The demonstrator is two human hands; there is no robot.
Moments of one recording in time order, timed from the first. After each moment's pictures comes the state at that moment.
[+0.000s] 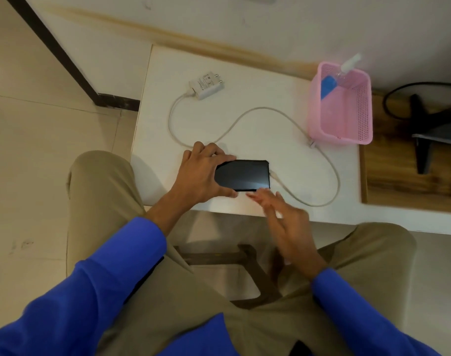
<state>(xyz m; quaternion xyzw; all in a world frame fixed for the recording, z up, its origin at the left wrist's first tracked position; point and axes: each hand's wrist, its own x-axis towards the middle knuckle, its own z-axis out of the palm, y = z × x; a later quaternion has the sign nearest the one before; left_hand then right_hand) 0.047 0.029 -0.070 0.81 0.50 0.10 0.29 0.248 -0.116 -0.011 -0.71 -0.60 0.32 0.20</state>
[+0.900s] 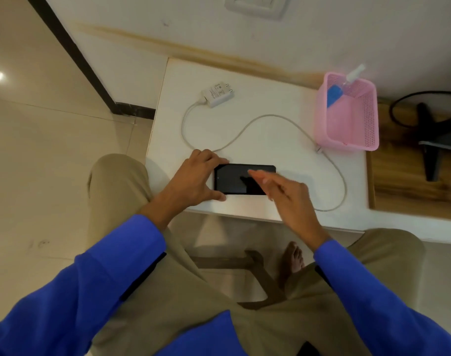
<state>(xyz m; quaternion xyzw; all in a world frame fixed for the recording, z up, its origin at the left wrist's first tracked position) 0.011 0.030 -0.054 0.82 0.47 0.07 0.33 0.247 -0.061 0.007 -0.68 -0.60 0.35 0.24</state>
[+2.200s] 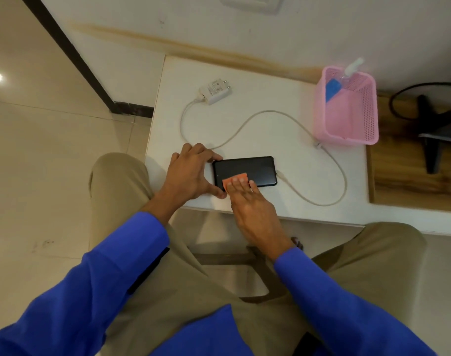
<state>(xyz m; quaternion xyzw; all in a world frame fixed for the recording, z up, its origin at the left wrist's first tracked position) 0.010 0.034 -0.055 0.78 0.55 0.05 0.29 0.187 -0.082 -0.042 -0.62 -0.77 0.15 0.04</state>
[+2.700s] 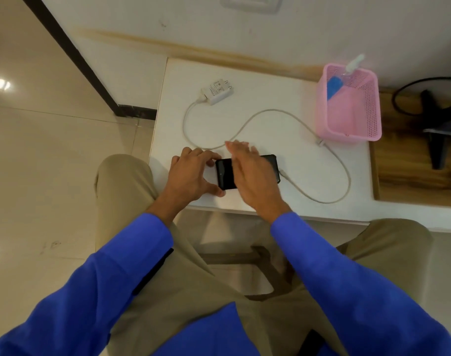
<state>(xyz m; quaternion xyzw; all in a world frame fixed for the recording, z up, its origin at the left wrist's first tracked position) 0.002 0.030 -0.058 0.77 0.56 0.06 0.30 0.178 -0.013 -0.017 -0.67 -0.68 0.24 0.18</state>
